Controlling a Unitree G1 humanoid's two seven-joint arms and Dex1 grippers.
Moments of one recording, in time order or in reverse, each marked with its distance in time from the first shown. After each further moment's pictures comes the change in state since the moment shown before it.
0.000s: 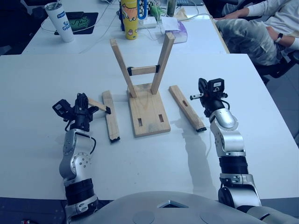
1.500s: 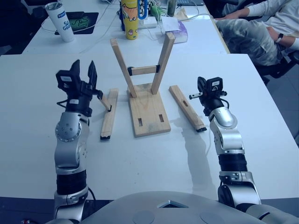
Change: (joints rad) left arm -0.151 0.162 -0.123 -0.194 0.306 -0.045 -0.116; right arm -0.026 -0.001 0.001 0.048 -0.030 -0.041 0.014
